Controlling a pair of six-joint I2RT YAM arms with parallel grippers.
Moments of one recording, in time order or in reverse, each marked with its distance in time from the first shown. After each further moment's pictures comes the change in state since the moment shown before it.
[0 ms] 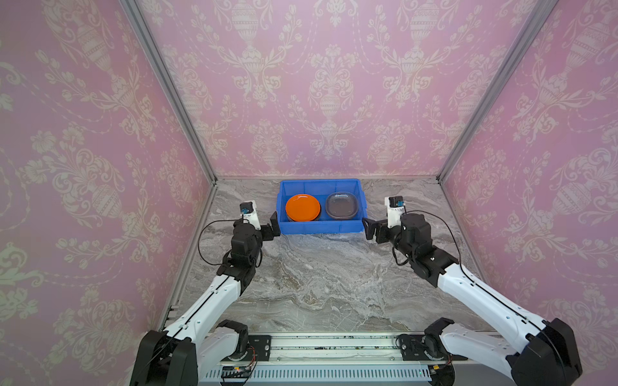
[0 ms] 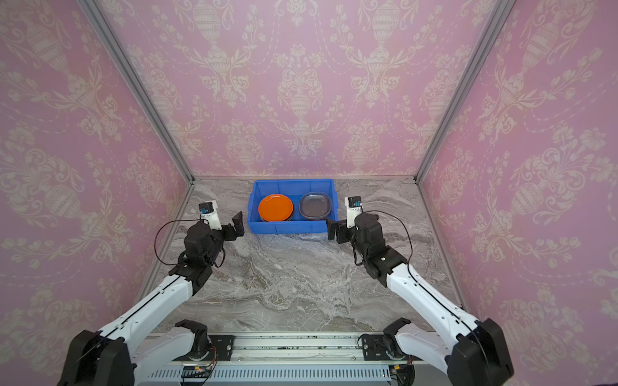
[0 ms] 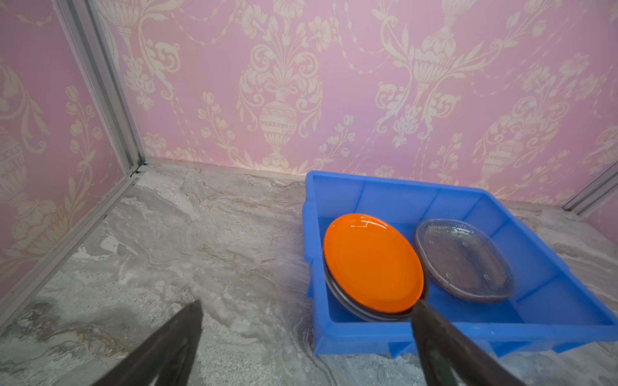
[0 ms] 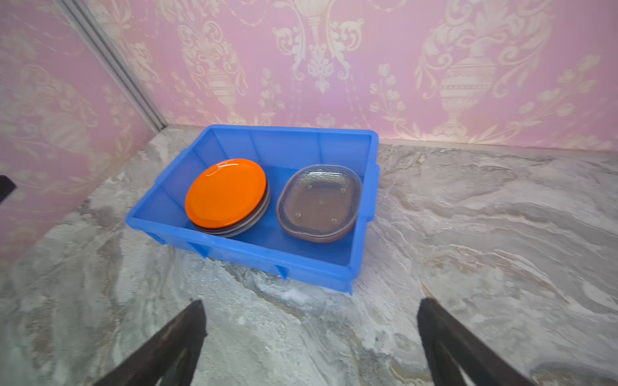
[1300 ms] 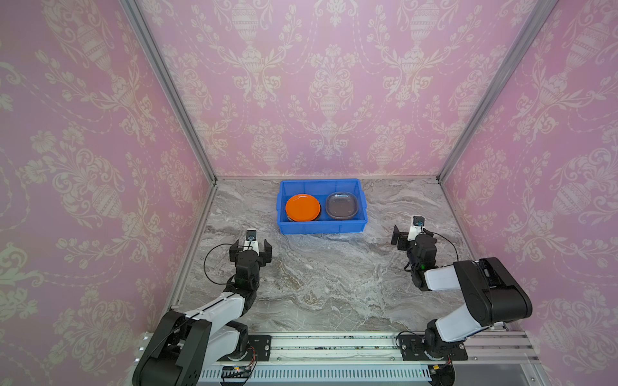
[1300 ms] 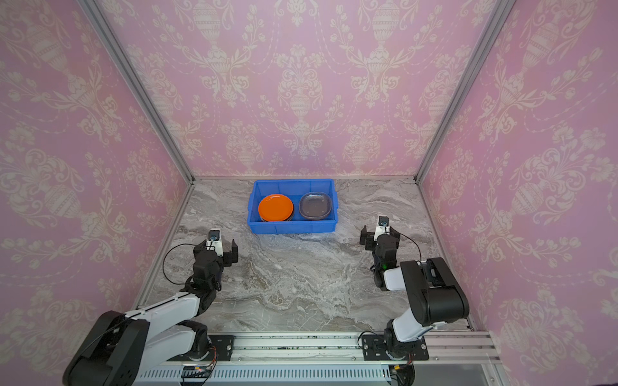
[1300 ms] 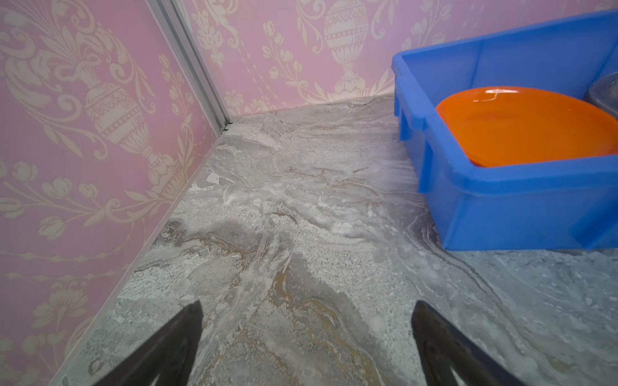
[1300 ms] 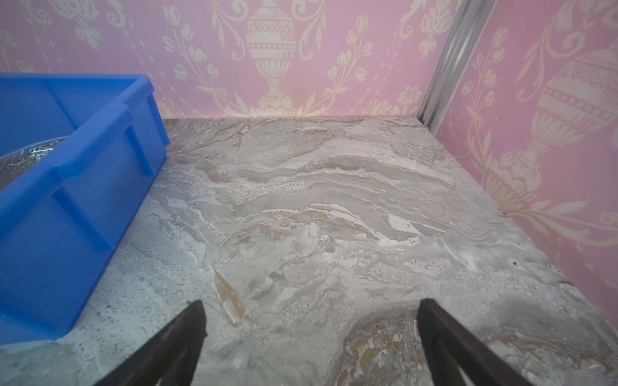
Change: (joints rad) left arm -0.002 0.097 -0.336 0.302 -0.240 0.248; right arm -0.387 0.536 -0.284 0.863 0.034 -0.143
